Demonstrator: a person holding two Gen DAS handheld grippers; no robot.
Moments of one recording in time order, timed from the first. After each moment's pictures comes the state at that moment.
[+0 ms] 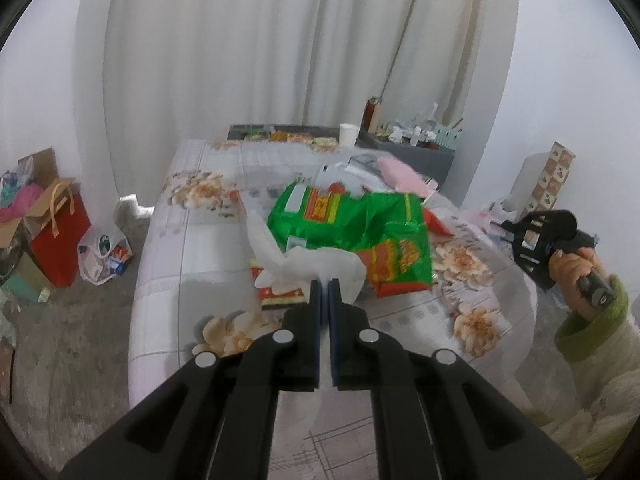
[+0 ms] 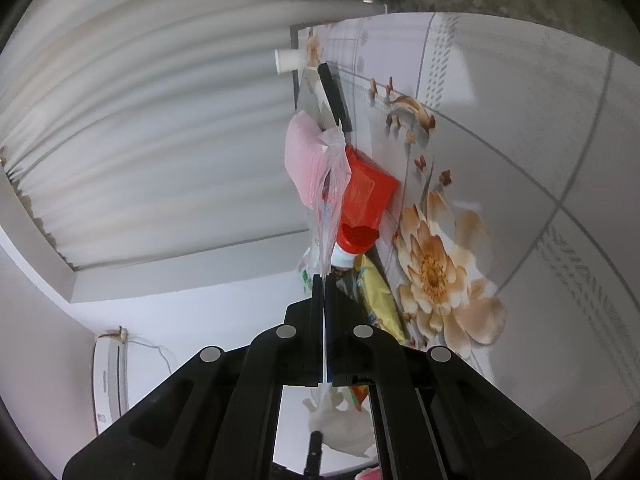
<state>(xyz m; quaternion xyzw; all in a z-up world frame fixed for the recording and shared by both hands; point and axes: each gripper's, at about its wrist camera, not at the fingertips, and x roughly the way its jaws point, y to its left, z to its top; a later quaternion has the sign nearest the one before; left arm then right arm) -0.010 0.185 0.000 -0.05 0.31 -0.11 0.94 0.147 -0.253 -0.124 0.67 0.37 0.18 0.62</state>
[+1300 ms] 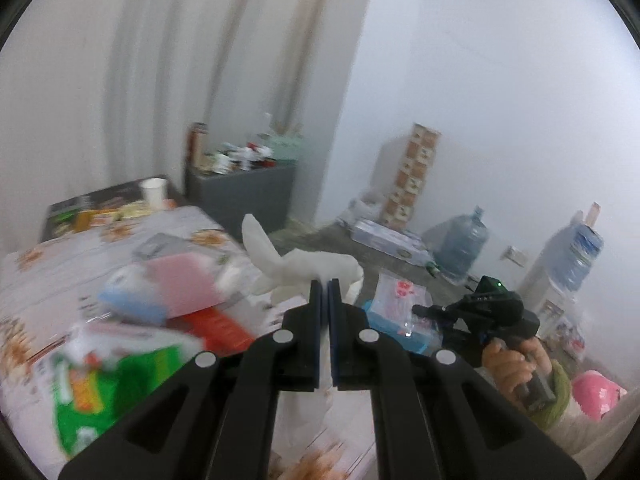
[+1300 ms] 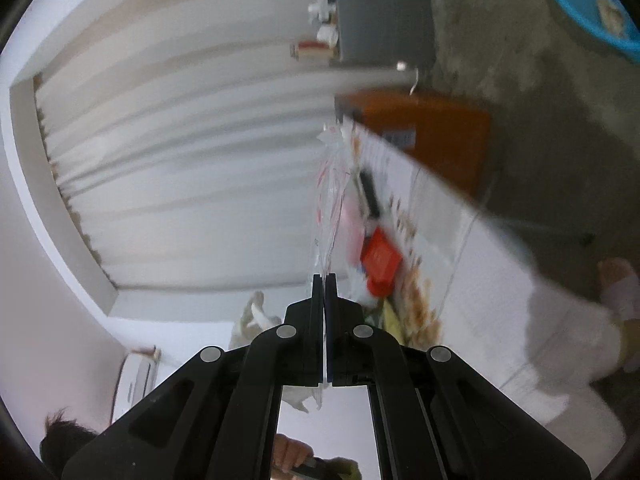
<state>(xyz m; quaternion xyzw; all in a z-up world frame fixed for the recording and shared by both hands) 0.126 -0.038 0.088 0.00 0.28 -0.38 0.88 0.053 -0.376 -0.104 0.70 0.24 0.16 0.65</state>
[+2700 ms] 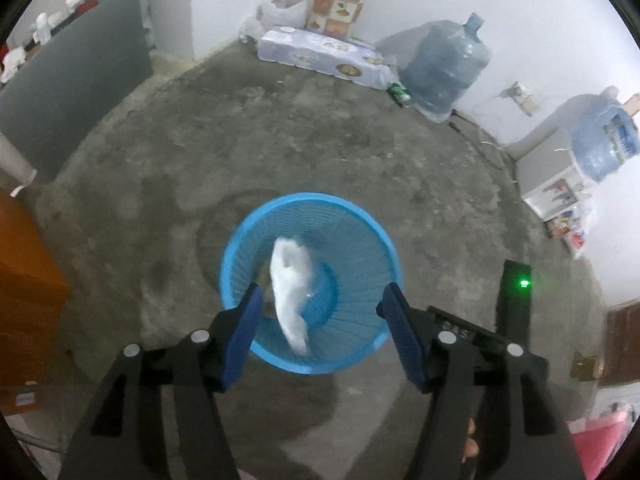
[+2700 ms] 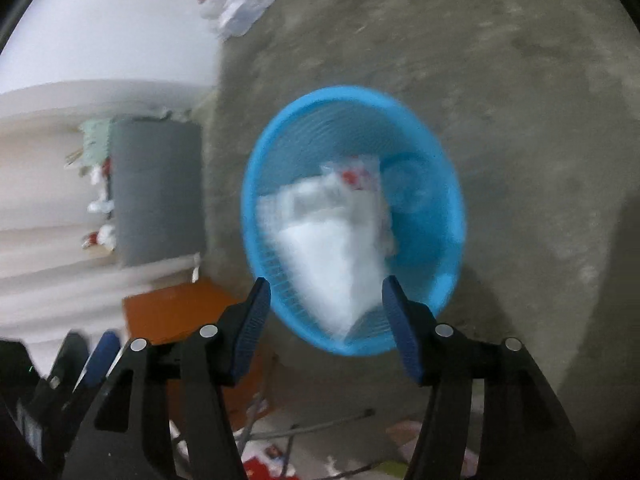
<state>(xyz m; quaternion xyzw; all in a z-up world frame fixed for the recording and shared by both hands) 0.260 -0.531 -0.160 0.17 0.54 -0.45 0.69 0.003 -0.593 -0.282 0.66 0.31 -0.27 0.63</state>
